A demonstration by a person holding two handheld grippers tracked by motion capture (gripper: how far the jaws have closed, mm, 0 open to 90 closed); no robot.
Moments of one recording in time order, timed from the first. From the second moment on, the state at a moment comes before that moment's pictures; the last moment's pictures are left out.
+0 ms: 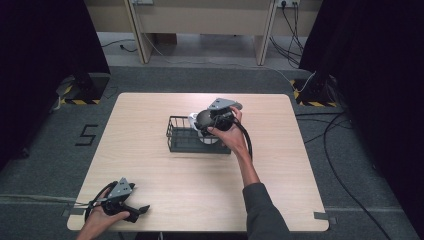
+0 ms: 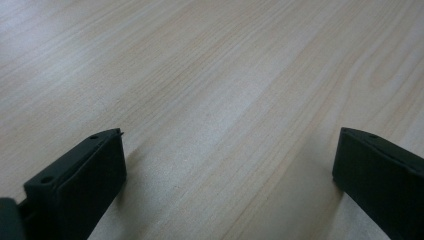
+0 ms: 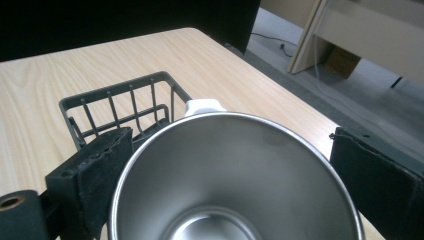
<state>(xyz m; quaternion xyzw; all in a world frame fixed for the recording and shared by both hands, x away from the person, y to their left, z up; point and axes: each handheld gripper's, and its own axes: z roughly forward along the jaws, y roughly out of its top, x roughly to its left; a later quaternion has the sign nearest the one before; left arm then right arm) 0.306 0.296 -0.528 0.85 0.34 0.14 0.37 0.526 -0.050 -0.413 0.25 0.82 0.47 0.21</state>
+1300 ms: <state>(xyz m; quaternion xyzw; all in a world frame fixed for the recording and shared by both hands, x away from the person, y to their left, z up) 0.306 0.296 -0.528 0.85 0.34 0.14 0.37 0.481 -0.096 -0.390 0.31 0.77 0.52 0.19</state>
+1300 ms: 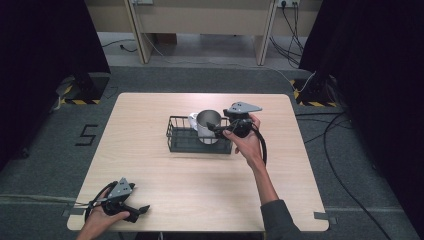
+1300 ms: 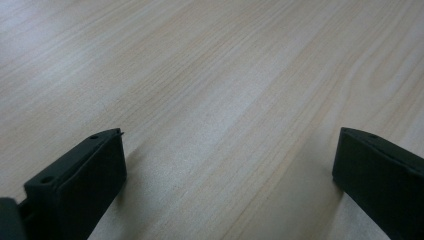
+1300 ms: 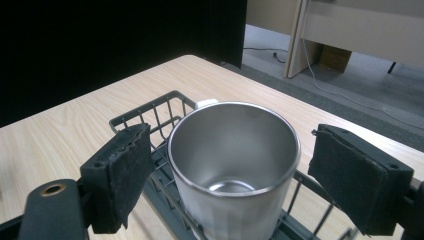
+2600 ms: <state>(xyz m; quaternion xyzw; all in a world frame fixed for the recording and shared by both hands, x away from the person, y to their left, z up) 0.306 0.296 -0.528 0.85 0.34 0.14 0.37 0.408 -0.153 -0.412 0.34 0.76 0.53 0.19</state>
